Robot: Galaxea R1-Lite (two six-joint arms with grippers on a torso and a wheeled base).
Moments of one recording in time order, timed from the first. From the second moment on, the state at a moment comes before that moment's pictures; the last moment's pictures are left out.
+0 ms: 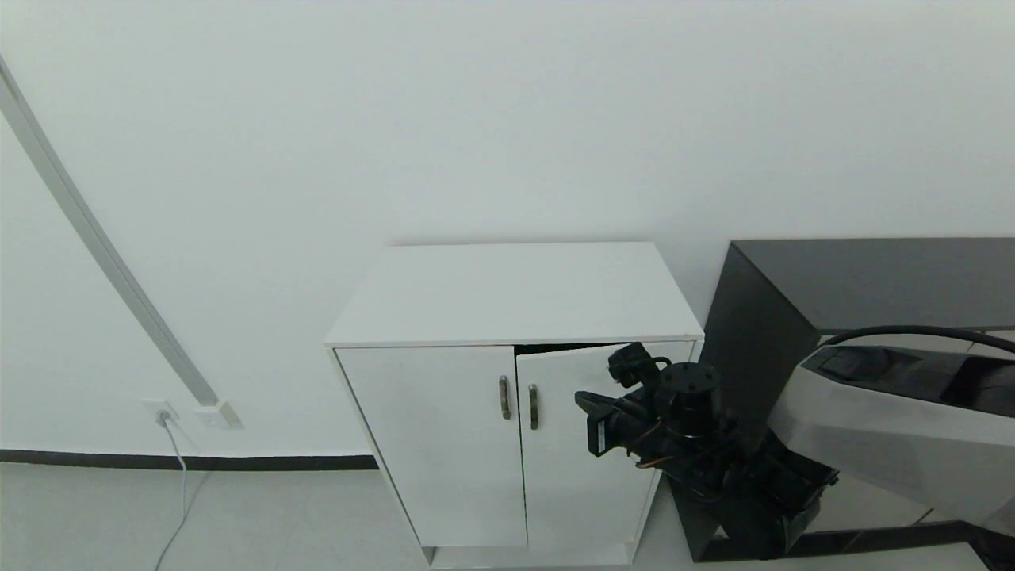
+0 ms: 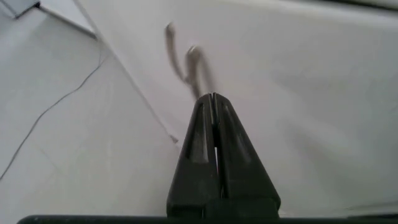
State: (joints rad) left arm 0.00 0.00 0.00 0.00 0.01 -0.01; right arm 0.62 2.32 -0.89 -1.25 0.05 0.10
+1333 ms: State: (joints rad) left arm 0.00 0.00 0.00 0.00 0.01 -0.01; right arm 0.54 2.47 -1.19 -1.09 0.05 0.10
